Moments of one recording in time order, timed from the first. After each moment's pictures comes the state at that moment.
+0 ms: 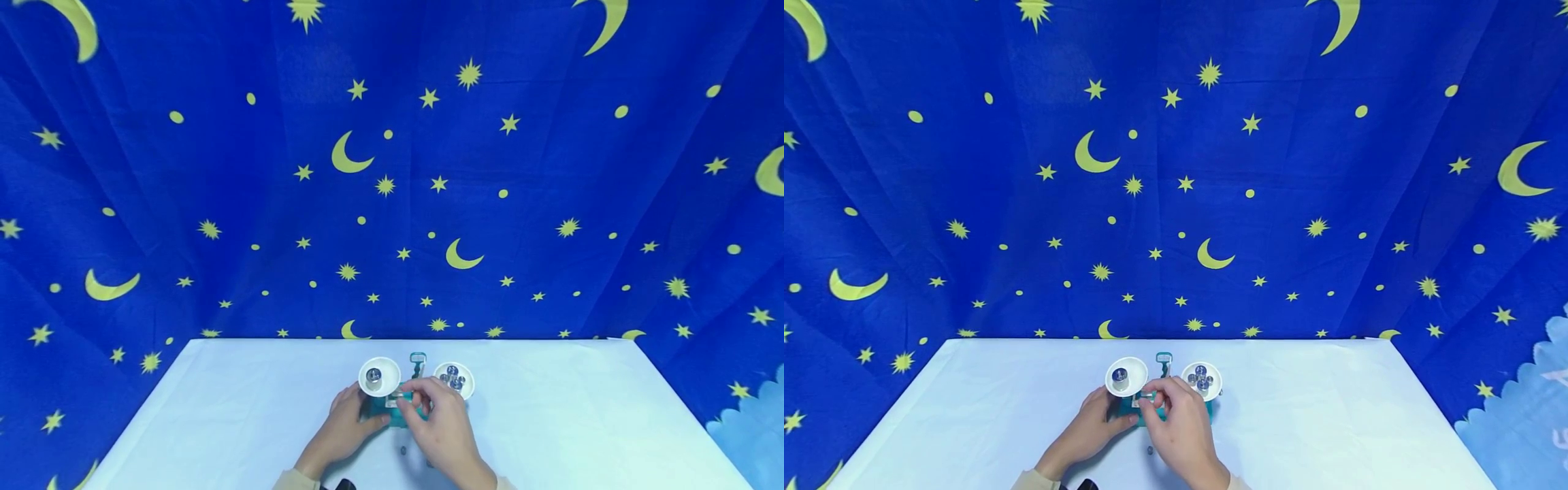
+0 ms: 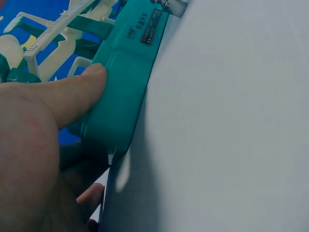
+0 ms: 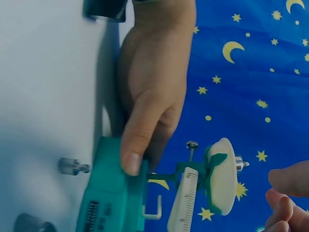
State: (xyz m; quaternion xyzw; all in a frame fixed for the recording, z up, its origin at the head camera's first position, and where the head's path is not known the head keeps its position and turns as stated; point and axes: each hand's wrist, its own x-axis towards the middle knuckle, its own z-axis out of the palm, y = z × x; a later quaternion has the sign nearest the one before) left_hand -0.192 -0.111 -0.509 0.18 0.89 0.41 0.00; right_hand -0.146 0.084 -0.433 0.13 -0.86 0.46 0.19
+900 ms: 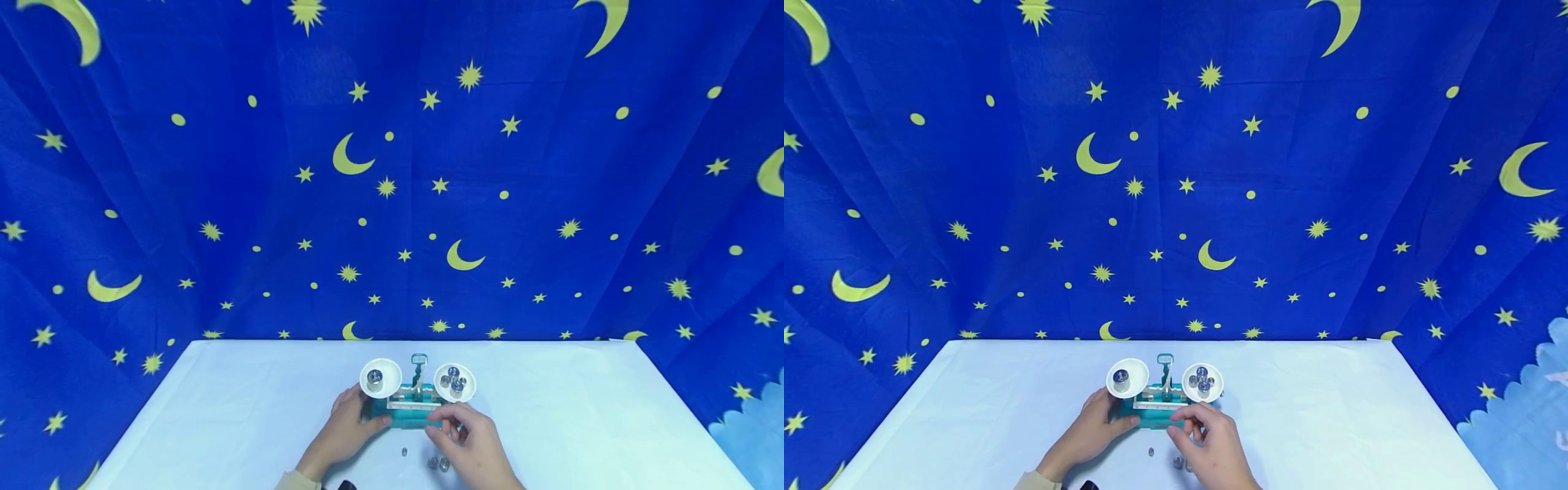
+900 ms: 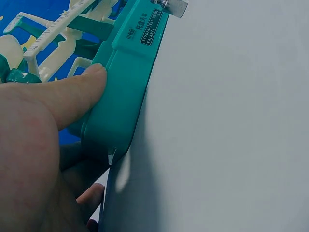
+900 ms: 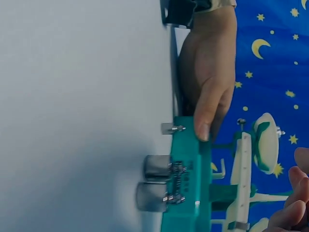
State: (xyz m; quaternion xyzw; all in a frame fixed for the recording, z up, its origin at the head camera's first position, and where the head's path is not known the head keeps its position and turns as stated) left_hand -0.192 -0.111 -0.510 0.17 0.90 0.41 0.01; right_hand -0.131 0.132 -0.458 0.10 -0.84 0.54 0.06
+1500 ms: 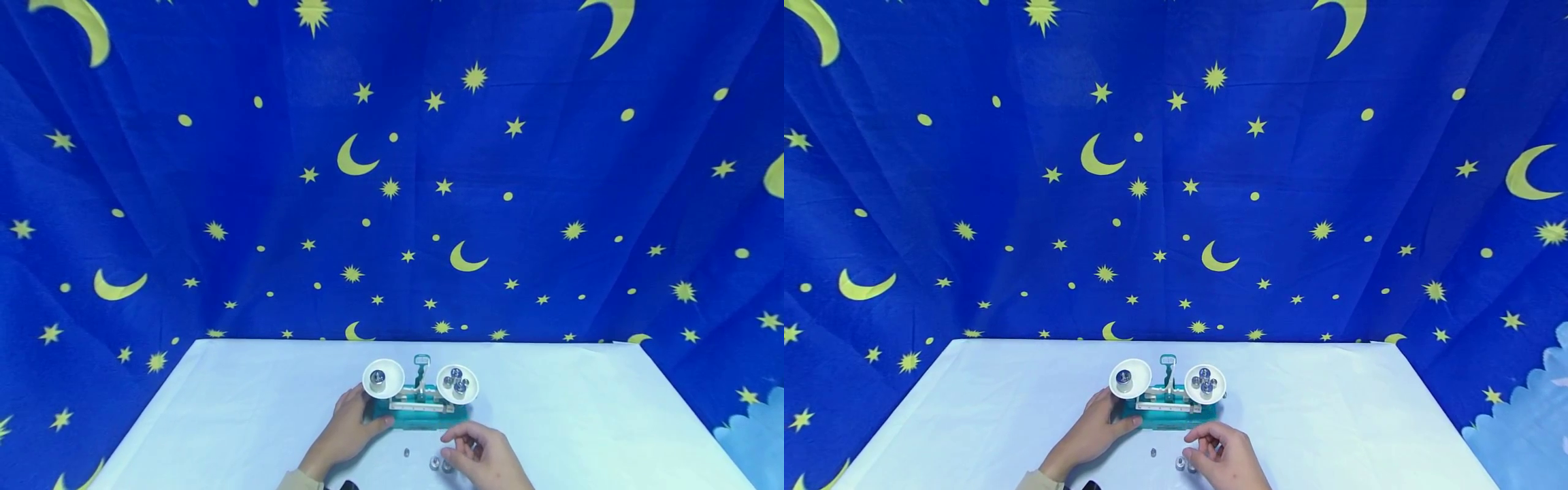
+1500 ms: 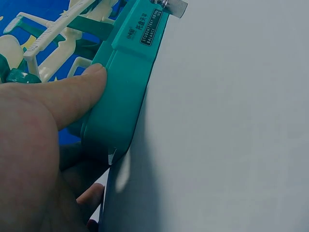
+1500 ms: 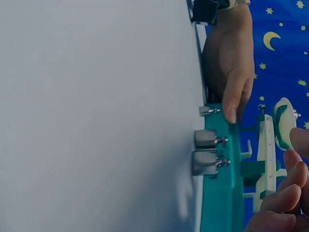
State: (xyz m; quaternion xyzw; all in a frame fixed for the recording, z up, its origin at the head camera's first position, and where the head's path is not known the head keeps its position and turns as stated) left_hand -0.194 -0.111 -0.511 0.17 0.89 0.41 0.03; right_hand -0.131 0.161 -0.475 0.07 -0.81 0.57 -0.11
